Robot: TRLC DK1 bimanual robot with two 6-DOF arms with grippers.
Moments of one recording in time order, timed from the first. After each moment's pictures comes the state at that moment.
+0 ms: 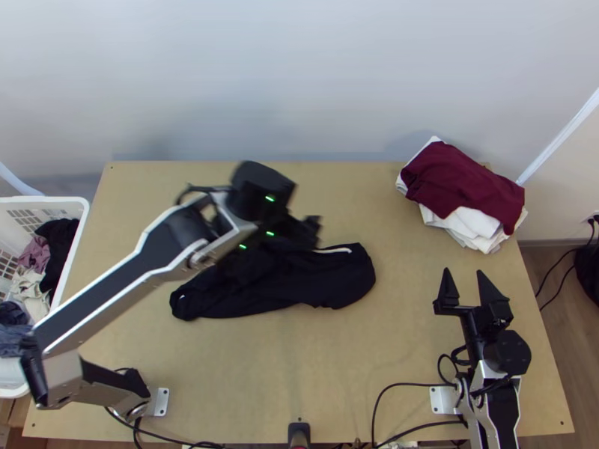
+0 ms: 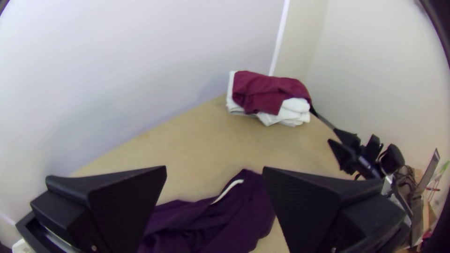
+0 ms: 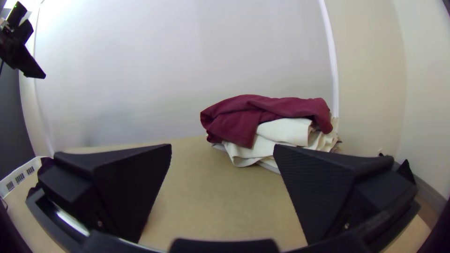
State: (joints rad) left arm -0.86 1.59 1.83 -0.80 -0.17 -0.16; right arm -0.02 0.00 0.01 0.01 -0.03 0.18
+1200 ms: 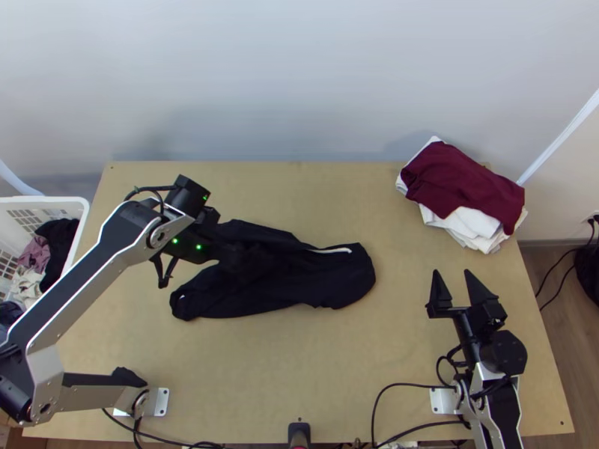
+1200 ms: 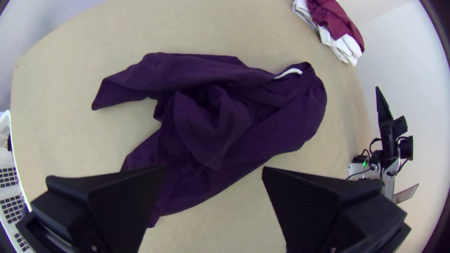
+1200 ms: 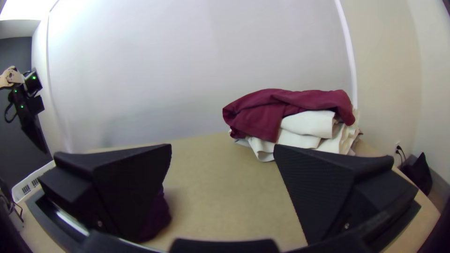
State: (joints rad) left arm -0.46 1.46 1.43 -1.13 0.21 -0.19; right arm 0.10 0.00 0.01 0.01 -0.02 0.25
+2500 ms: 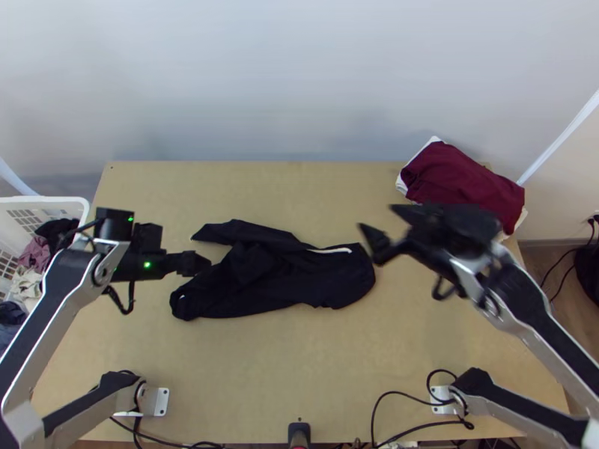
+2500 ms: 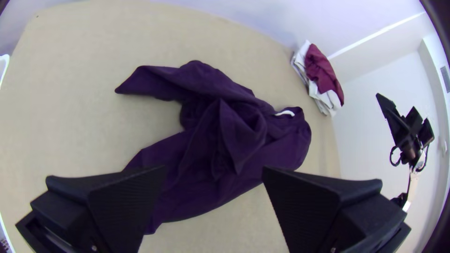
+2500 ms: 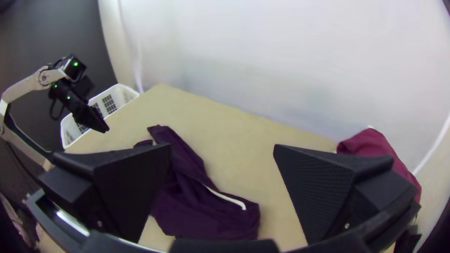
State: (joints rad) left arm -0.11 1.12 1.02 -0.86 0.48 -0.19; right arm 0.60 1.09 1.10 -0.38 -0.06 0.07
